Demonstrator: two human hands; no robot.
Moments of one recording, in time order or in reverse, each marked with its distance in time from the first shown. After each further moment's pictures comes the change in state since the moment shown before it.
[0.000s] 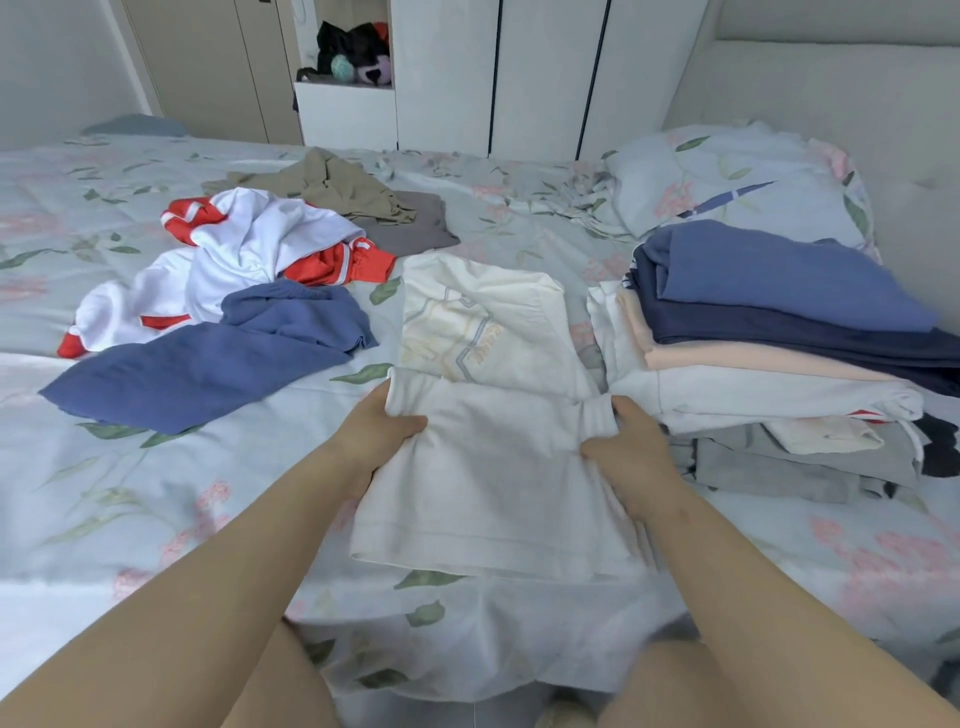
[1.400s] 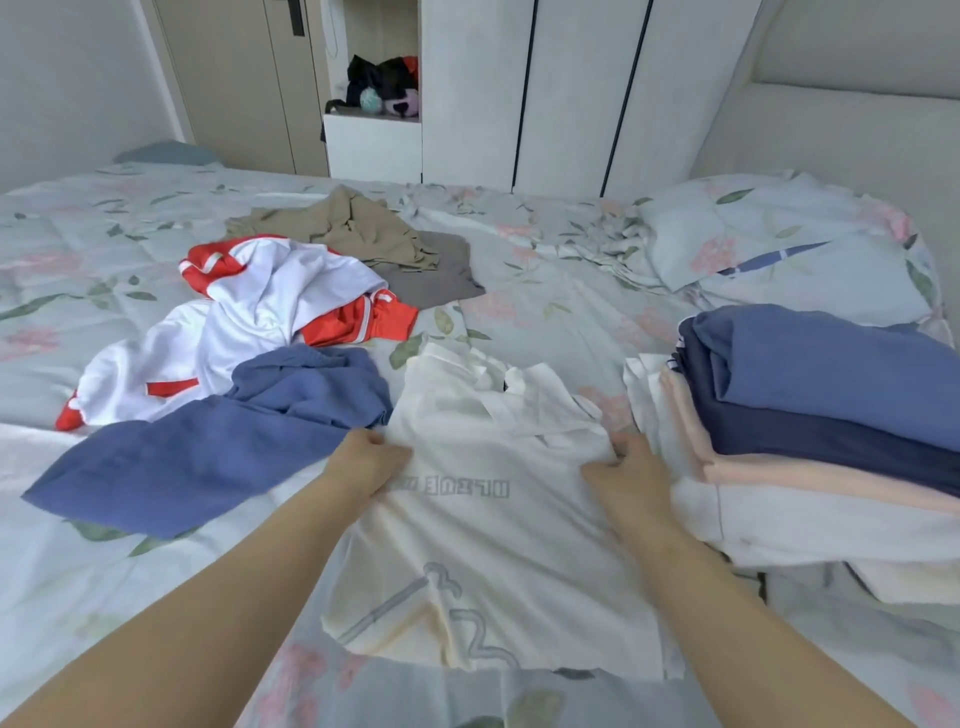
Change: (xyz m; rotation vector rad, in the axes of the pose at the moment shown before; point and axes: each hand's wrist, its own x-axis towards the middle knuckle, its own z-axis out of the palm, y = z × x) left_hand 0.091 0.022 -0.039 0.237 0.237 -0.206; right_hand 0.082 -0.031 0.039 -0.168 0.031 0.180
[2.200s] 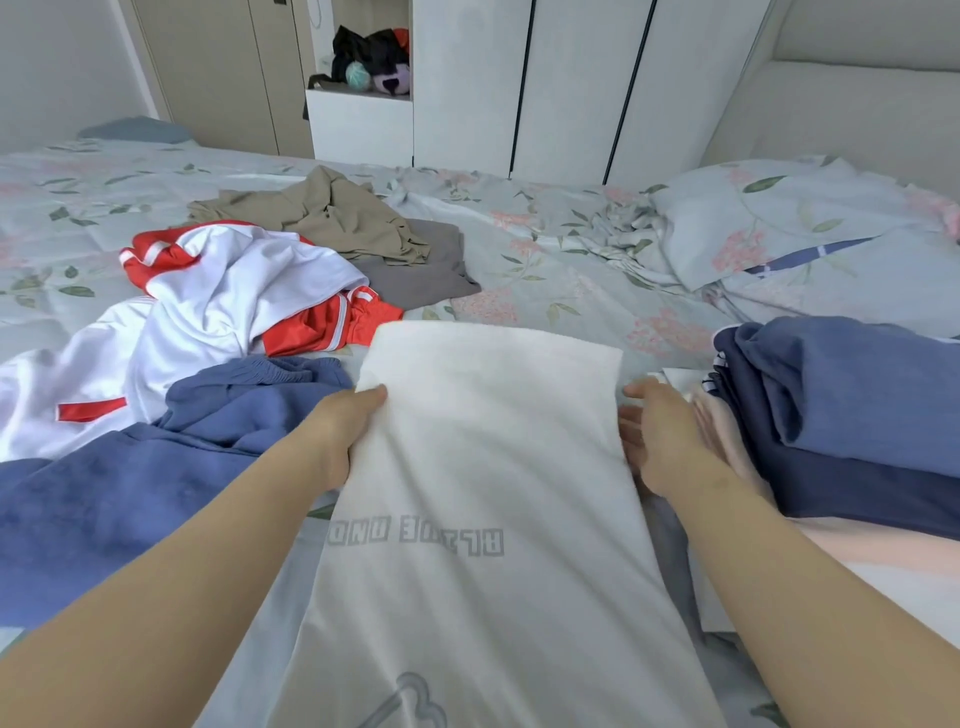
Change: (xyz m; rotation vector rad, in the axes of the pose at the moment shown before) left_hand 0.075 0.047 0.005 -0.495 -0.124 -0.082; right_hand 0.103 -0.046 0.006 0.681 -0.011 0.128
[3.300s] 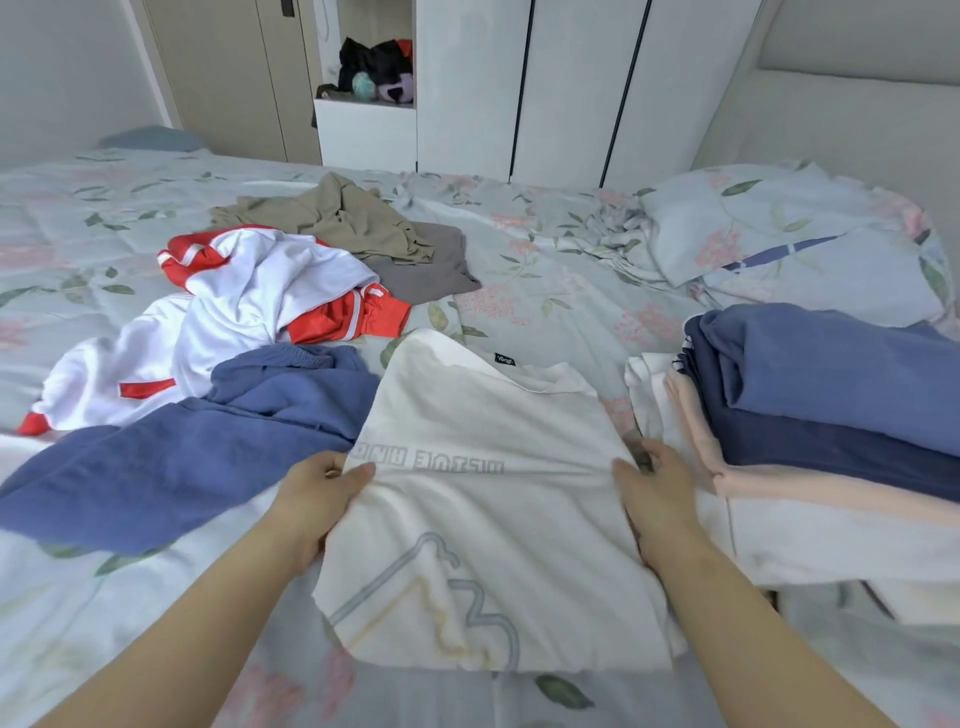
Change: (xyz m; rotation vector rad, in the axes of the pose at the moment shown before) left_hand -0.090 -0.062 -0.044 0.281 0.105 0.130; right_hand -0.069 0.055 -0.051 -0.359 0.069 -0.141
